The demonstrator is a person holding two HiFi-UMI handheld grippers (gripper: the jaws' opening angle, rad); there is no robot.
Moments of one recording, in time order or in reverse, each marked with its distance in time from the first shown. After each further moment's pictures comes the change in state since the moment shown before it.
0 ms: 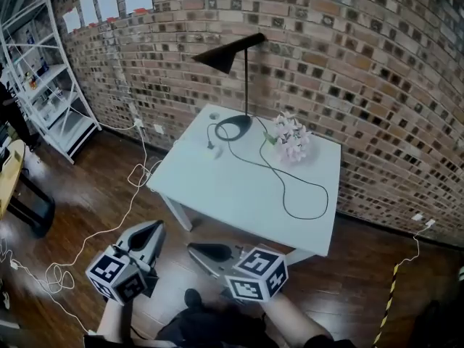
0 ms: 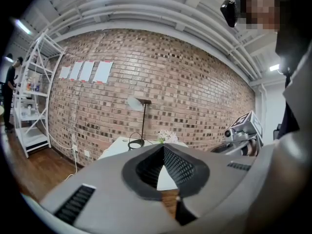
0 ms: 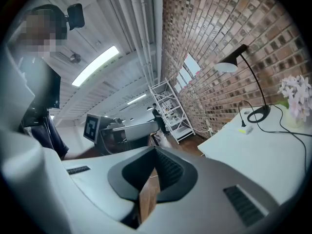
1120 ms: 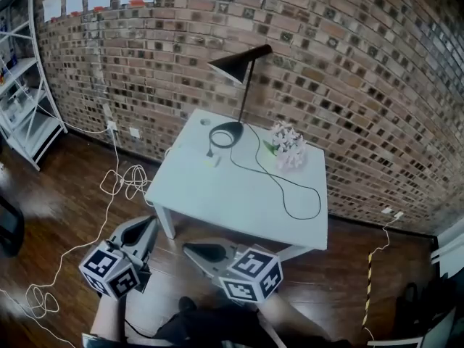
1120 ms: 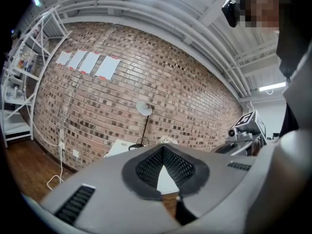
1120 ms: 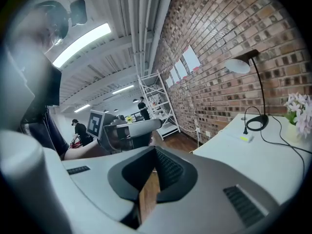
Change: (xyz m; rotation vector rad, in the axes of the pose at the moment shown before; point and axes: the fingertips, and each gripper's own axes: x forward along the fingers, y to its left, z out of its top) left arm -0.013 0.134 0.011 -0.154 -0.063 -0.172; right arm 0.128 0.002 0.021 -0.058 0.081 -0.212
